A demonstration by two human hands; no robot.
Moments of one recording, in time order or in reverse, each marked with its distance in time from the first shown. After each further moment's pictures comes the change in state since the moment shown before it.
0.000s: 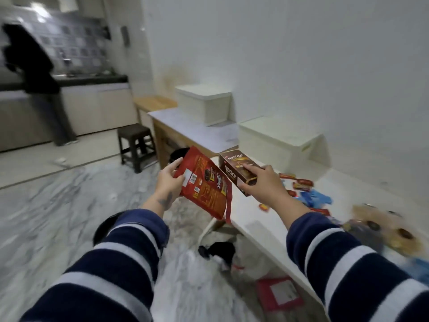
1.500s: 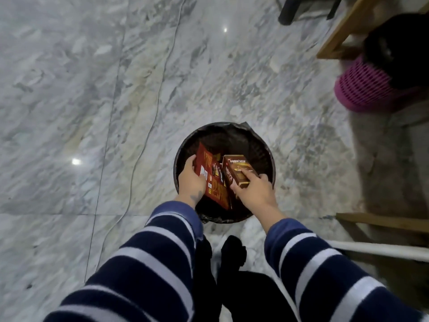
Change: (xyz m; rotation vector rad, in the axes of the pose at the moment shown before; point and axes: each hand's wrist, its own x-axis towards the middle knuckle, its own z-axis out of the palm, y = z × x) left_hand 0.377 -0.521 -0.381 0.245 0.626 -0.729; right_hand 0.302 -0.183 0.769 -0.270 -0.899 -0.060
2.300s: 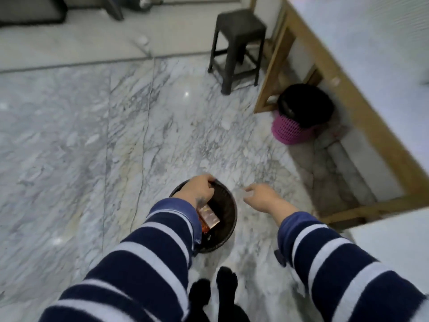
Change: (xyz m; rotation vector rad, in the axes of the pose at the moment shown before) left_hand -0.115 0.242 -0.062 0.710 -0.510 0.362; right_hand -0.115 -0.003 -0.225 -0.018 -0.084 0.009
